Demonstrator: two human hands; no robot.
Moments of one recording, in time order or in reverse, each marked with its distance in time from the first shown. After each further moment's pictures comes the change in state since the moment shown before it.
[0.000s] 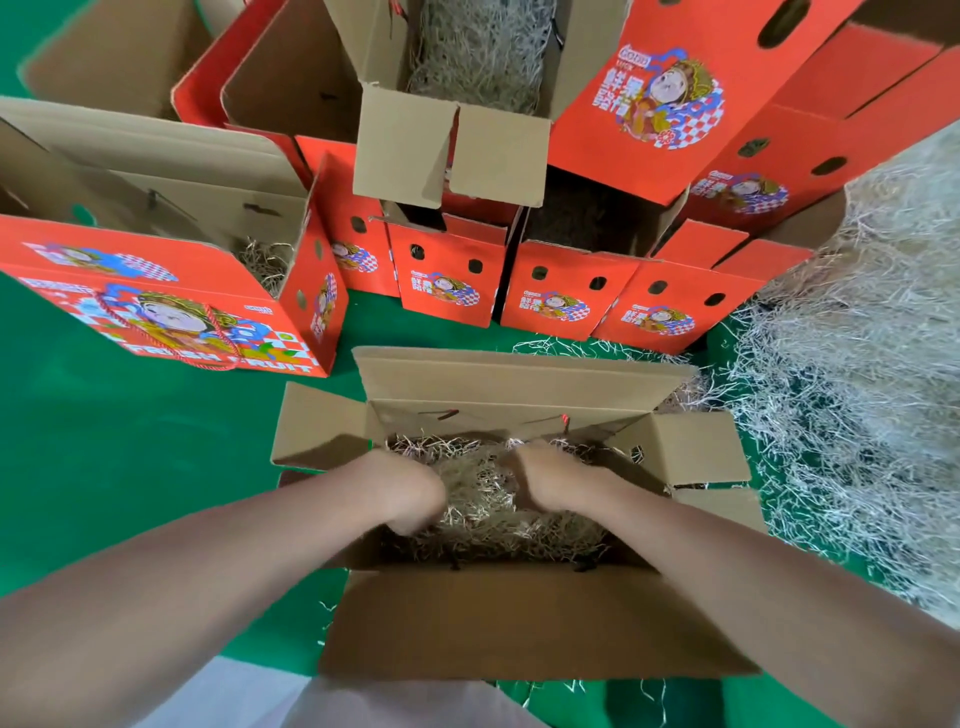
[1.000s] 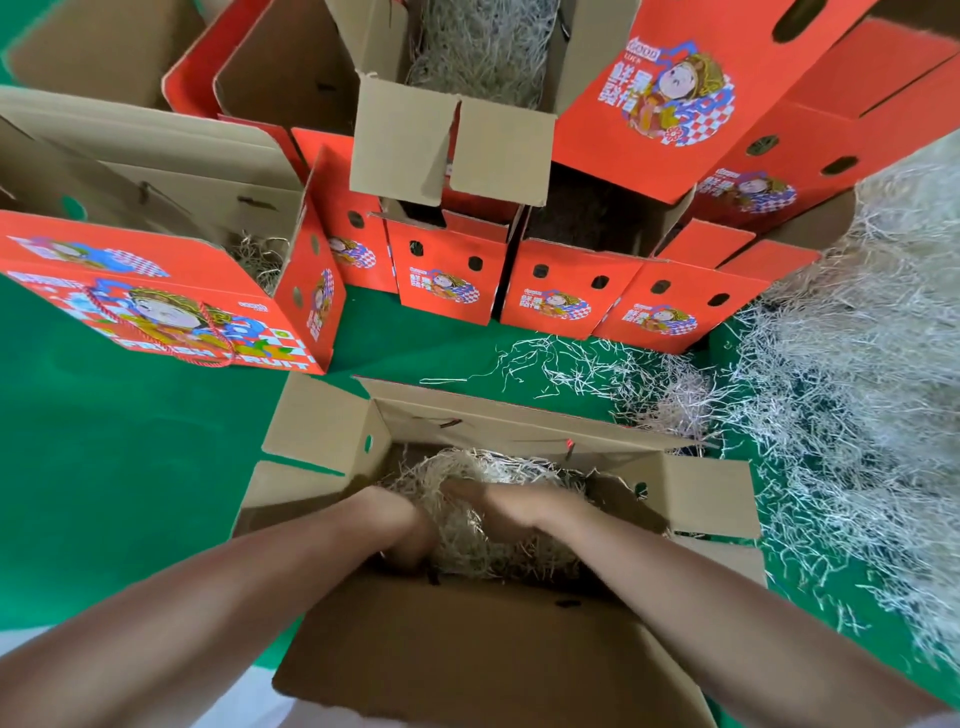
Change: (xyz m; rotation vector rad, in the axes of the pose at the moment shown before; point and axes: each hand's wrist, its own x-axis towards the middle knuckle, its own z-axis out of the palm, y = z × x) left_hand 0.031 0.008 0.035 -0.099 -0.076 0.114; right_hand 0.001 -0.027 0.017 -0.071 -0.178 -0.269
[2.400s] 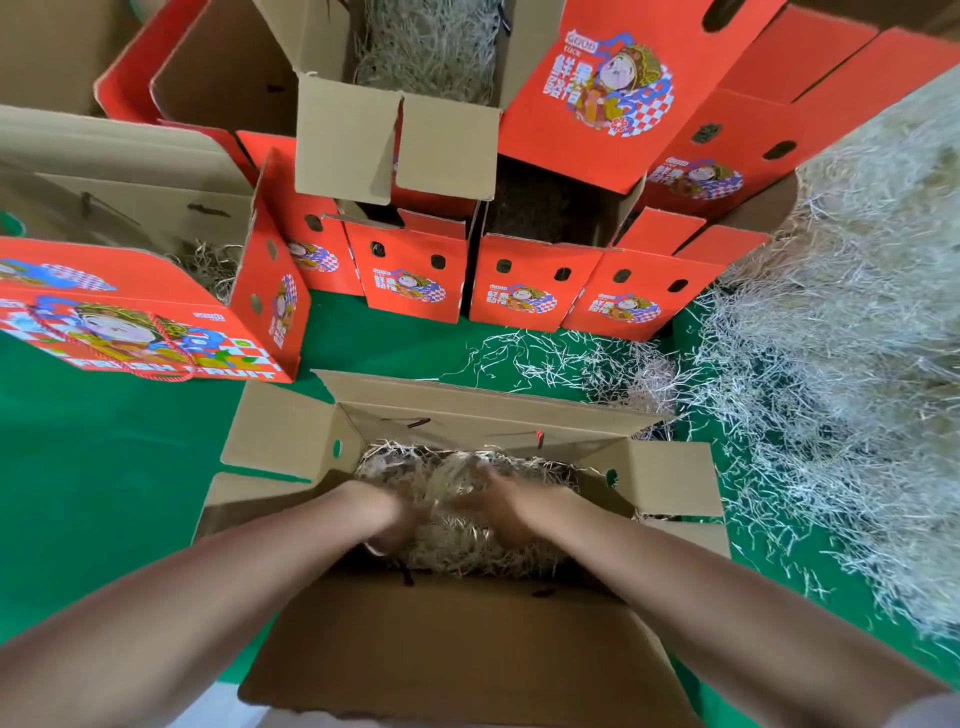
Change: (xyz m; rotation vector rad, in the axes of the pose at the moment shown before) left_hand 0.010 0.000 -0.007 -0.265 0.140 -0.180; right_hand -0.010 0.022 0.013 0.210 -0.016 0.344
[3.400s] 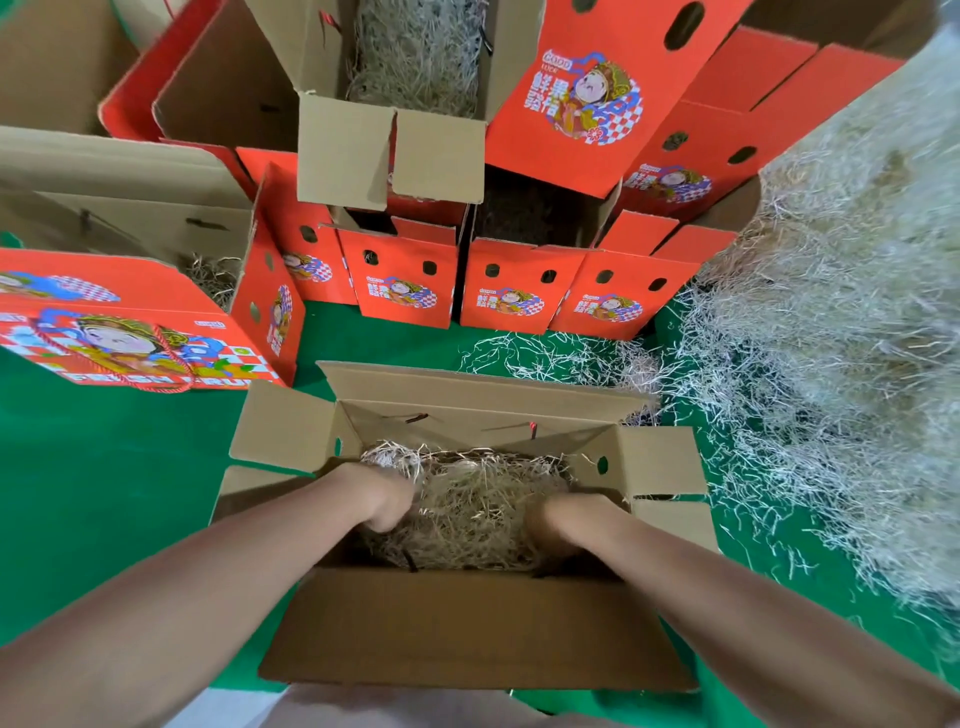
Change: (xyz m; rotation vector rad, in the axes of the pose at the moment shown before) left_hand 0.004 -0.016 -0.011 0.129 0.137 0.110; right_hand -0.050 0.018 0.001 -0.504 -0.186 0.089
